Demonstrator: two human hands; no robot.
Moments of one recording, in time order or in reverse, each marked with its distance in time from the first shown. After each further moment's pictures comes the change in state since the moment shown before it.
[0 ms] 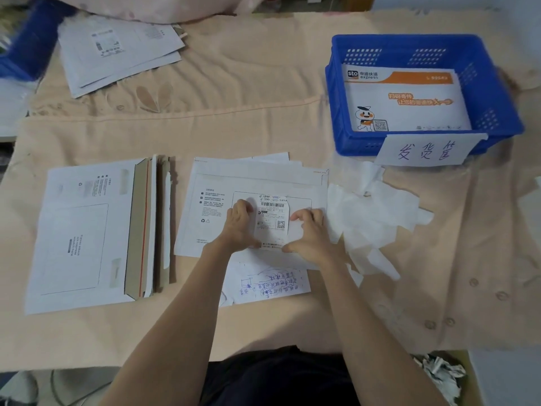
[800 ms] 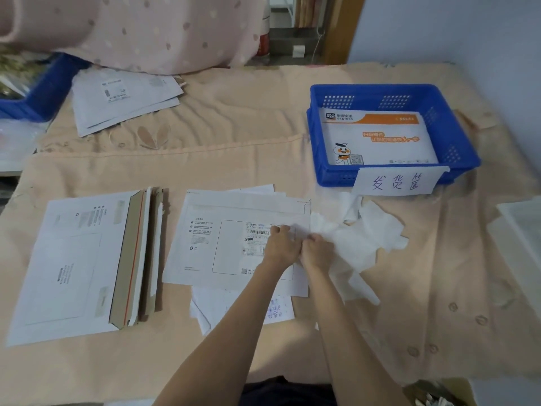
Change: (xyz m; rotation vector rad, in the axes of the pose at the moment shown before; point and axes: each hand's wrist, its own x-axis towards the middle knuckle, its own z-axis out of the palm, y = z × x) left_hand 0.001 0.125 0.027 -0.263 0.008 -0.098; right_hand 0.008 -0.010 -0.034 0.280 0.359 0.438
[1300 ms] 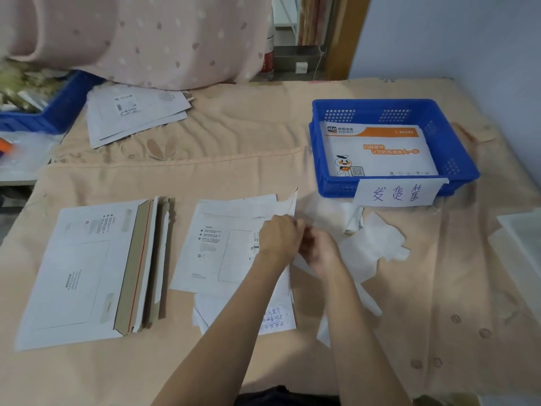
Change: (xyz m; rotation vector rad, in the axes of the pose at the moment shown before) left_hand -0.020 0.042 -0.043 0.304 0.255 0.139; right_hand -0.009 -0.031 -0.031 0.930 -0.486 0.149
